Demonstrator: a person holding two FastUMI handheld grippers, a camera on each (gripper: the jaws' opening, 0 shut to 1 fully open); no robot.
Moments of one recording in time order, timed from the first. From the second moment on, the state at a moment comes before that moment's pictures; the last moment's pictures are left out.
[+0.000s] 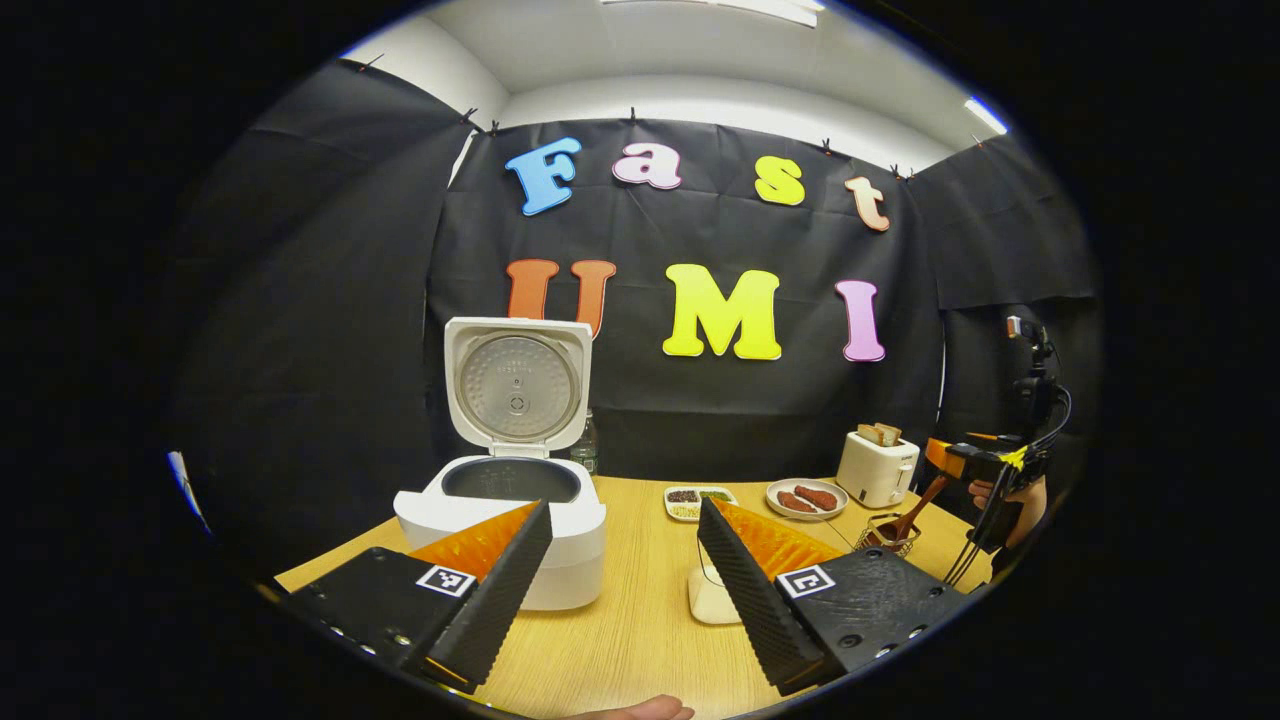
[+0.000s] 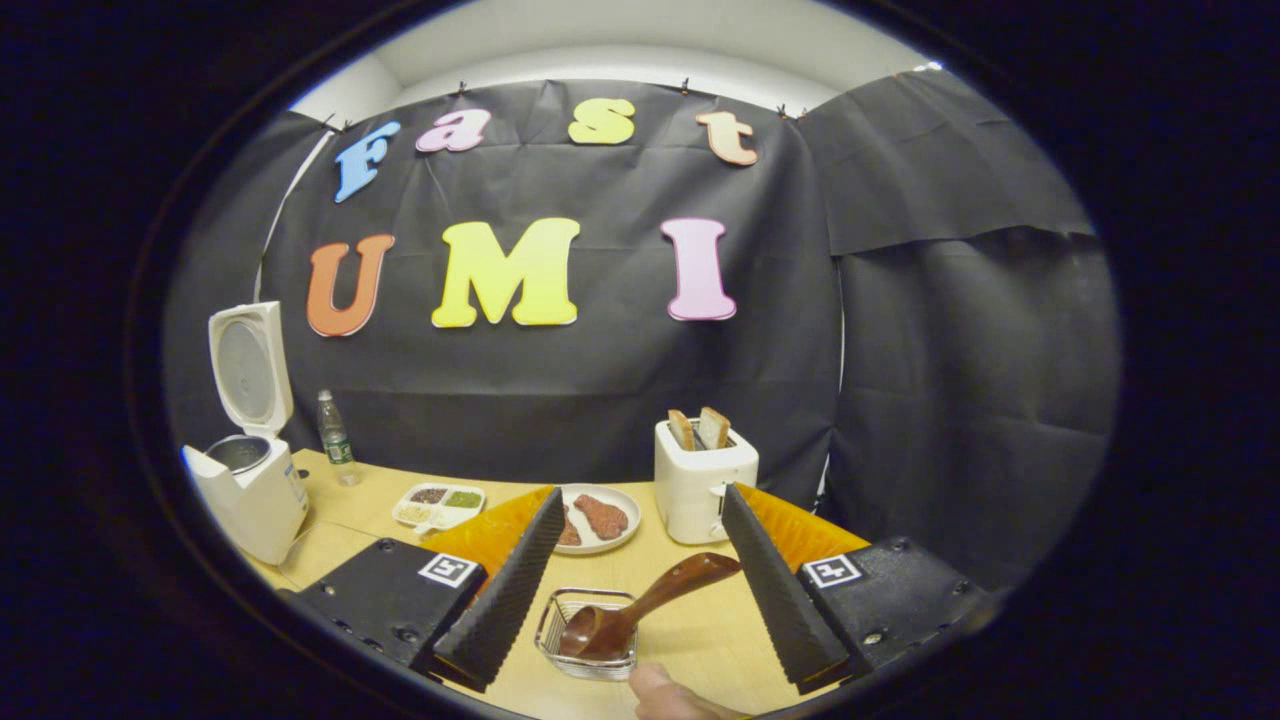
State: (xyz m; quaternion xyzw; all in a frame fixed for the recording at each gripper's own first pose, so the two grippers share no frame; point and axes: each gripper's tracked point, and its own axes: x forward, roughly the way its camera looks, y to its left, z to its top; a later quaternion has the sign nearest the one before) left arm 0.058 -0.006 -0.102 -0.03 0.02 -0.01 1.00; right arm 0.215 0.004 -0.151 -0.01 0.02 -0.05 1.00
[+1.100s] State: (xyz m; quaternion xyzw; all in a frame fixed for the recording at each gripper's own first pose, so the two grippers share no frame) left arm 0.195 0.102 0.024 -0.05 0.01 0.01 1.00; right arm 0.144 0.023 -0.104 0.00 -0.01 0.00 1.00
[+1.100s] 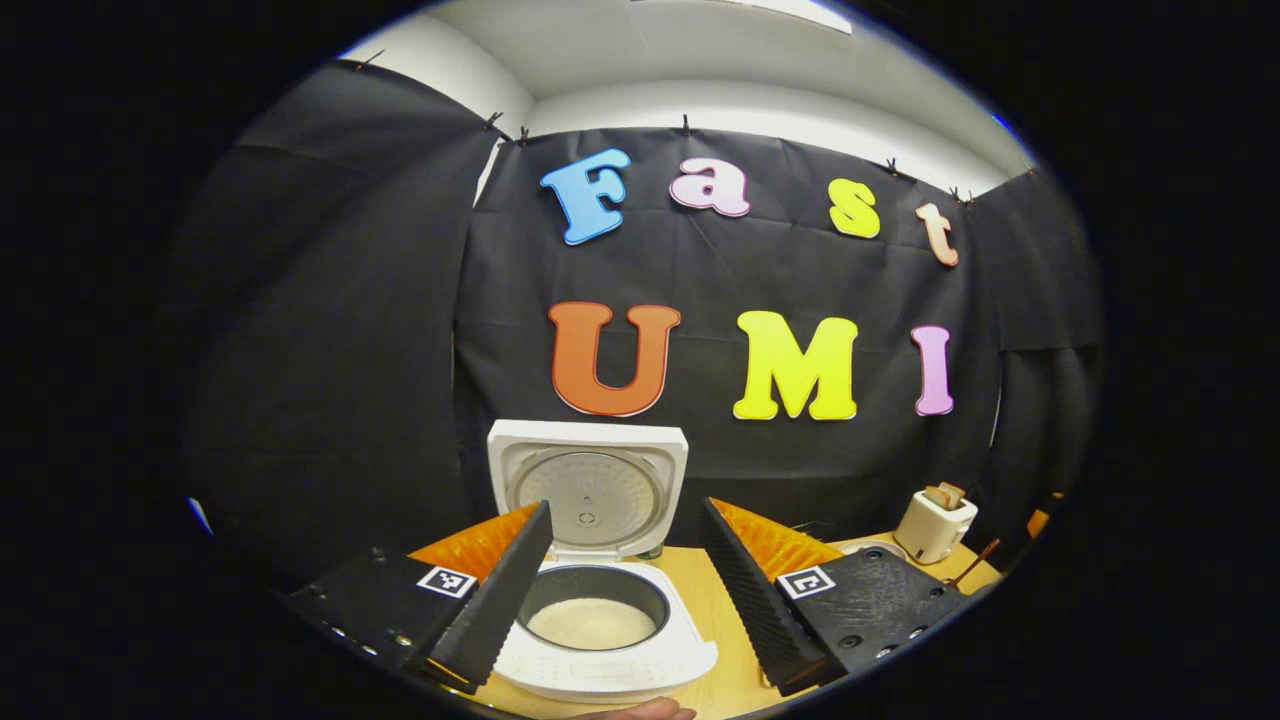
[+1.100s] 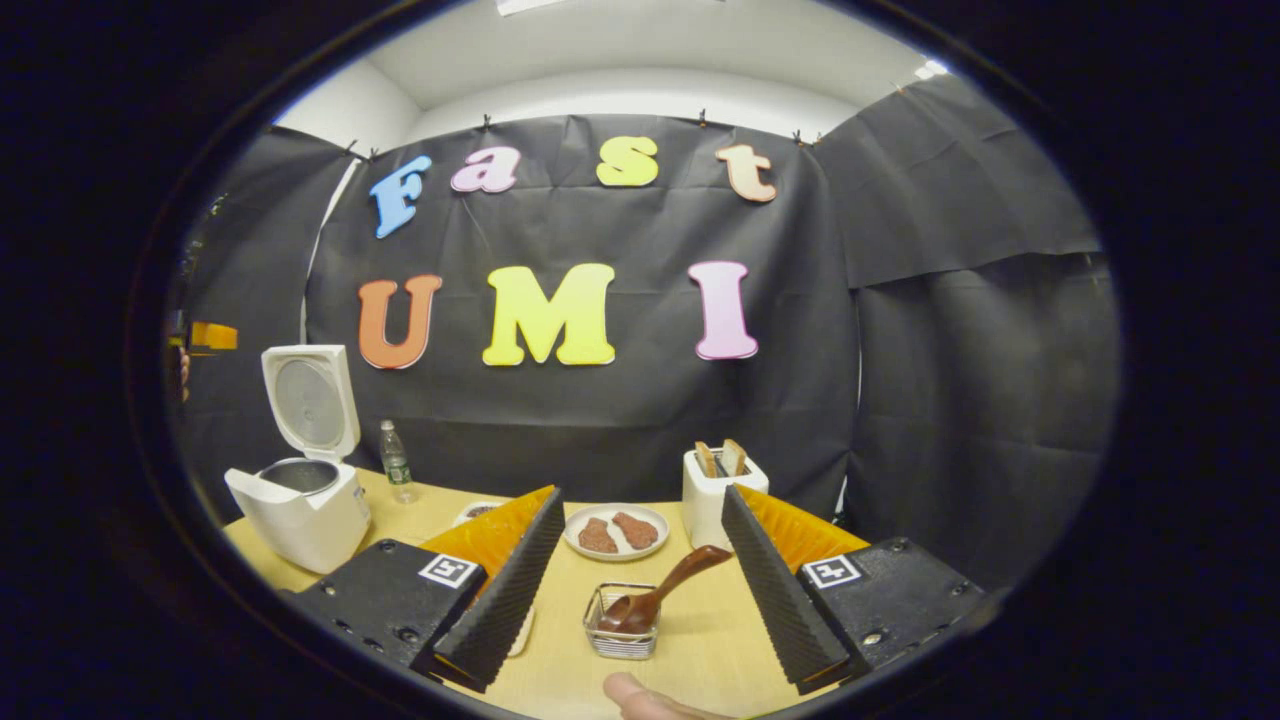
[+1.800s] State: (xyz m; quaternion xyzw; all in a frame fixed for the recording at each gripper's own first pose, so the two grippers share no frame) left arm 0.364 0.183 0.076 -0.06 -0.09 0.03 0.99; right arm 0.160 0.025 -0.107 -0.01 -0.04 0.03 1.00
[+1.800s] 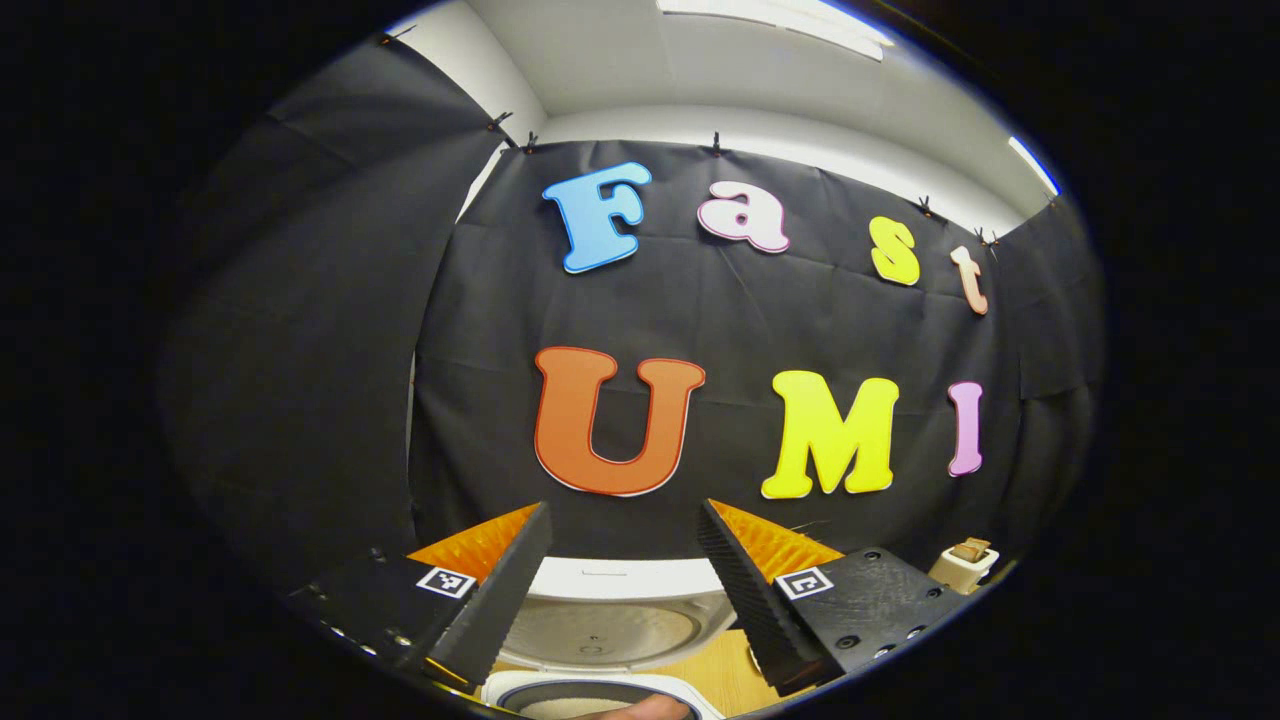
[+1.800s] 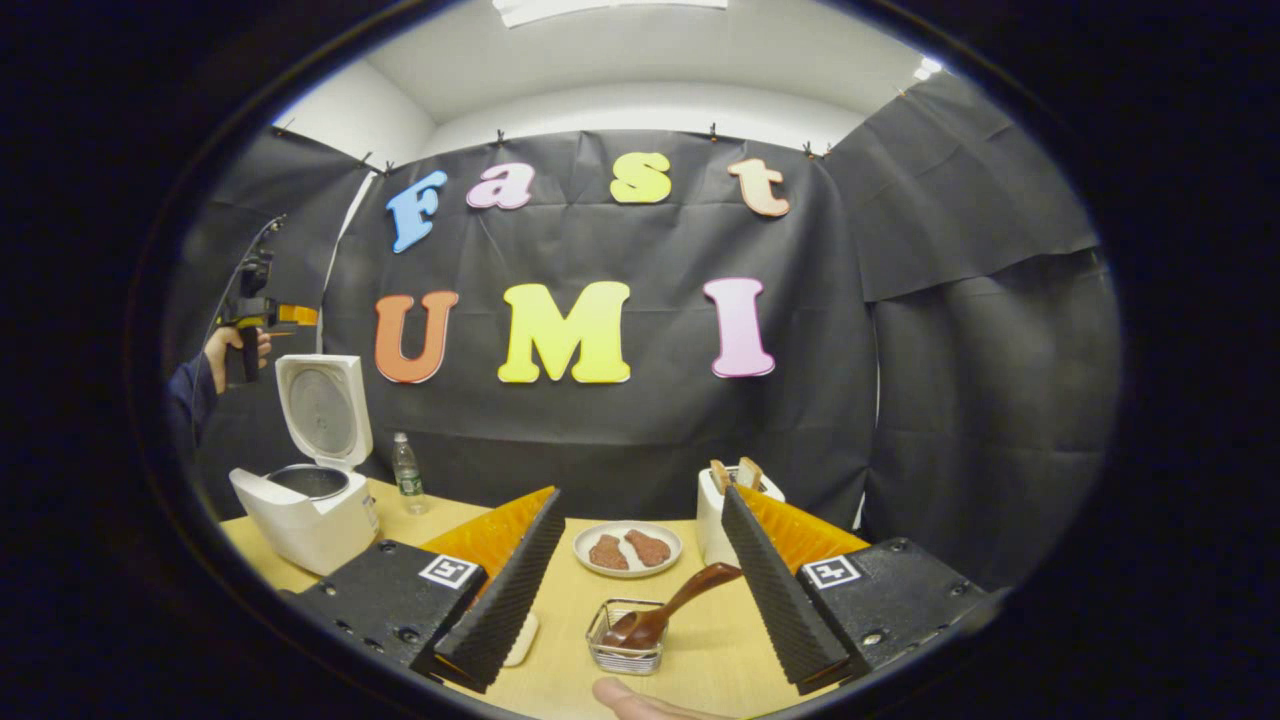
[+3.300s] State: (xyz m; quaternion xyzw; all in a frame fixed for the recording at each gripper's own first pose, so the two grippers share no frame) left arm 0.369 0.194 -0.023 -0.02 0.16 0.14 0.98; right arm 0.075 0.054 -0.070 -0.02 -0.08 0.08 0.99
